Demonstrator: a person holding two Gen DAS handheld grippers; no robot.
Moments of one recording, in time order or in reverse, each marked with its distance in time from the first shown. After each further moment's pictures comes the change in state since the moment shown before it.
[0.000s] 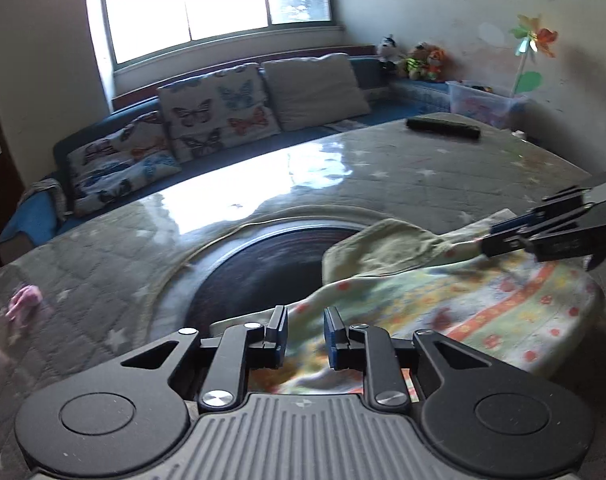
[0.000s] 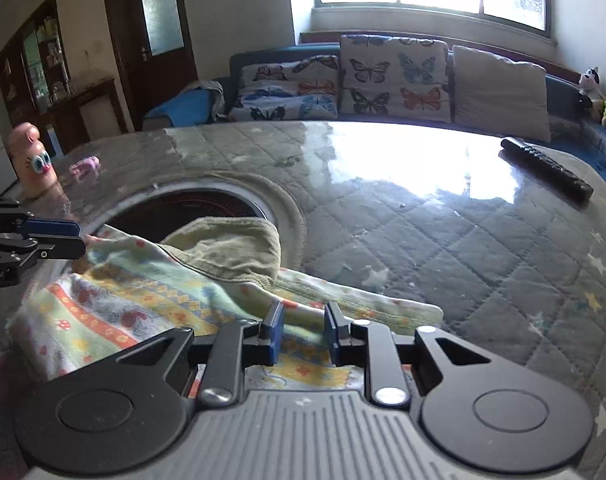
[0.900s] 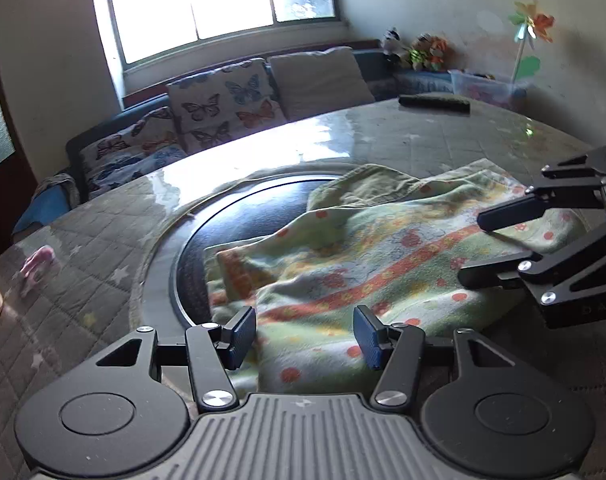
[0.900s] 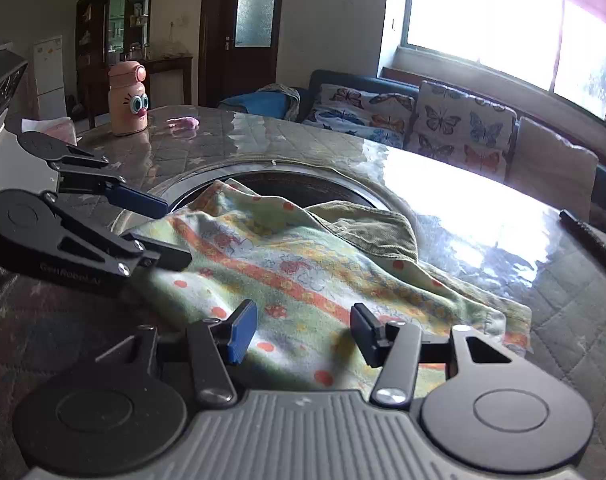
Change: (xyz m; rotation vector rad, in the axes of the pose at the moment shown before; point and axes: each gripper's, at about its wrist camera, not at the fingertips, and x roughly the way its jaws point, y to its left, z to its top) left arm -0.031 -0.022 -0.061 -0.023 -0.007 0.061; right arm -0.046 0.100 -0.055 -0.281 -0.100 0.077
